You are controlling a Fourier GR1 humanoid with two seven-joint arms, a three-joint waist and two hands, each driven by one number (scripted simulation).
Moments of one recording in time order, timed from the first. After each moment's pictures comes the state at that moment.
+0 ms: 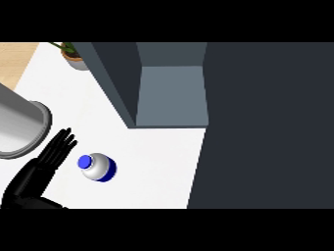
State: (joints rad) left arm 0.09 0.18 0.19 -1.39 0.11 -0.56 -0.20; right arm 0.14 -0.10 0.51 -2.48 0.09 -0.12 0.38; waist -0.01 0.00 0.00
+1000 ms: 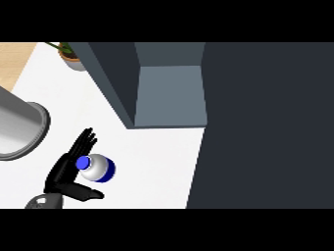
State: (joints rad) left arm -0.20 0.16 0.20 -0.67 -0.09 -0.44 -0.69; right arm 0.15 -0.16 0.57 -2.49 0.09 -0.20 0.36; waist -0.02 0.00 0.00
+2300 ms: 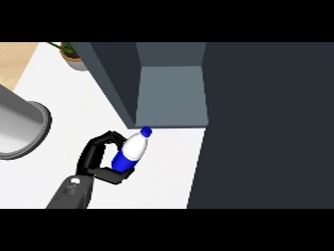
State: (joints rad) left arm -0.37 0.06 0.14 -0.53 -0.17 -0.14 -0.94; right arm 0.11 -0.22 0.53 -2.48 0.07 -0.23 0.36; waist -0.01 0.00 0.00
